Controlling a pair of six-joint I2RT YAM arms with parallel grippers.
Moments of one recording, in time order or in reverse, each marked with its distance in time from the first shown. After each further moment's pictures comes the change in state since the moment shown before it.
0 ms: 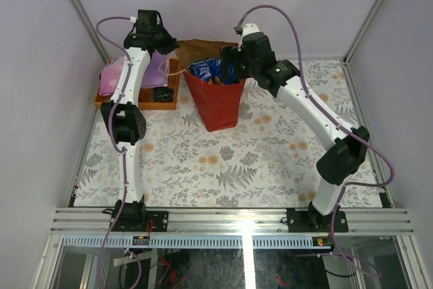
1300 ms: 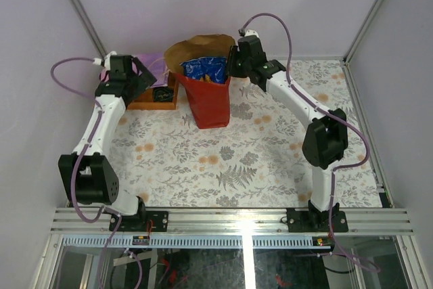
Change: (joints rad) left arm 0.049 -0.786 -1.088 0.233 -0.262 0.154; right arm -0.070 0.196 0.048 0.128 -0.017 0.241
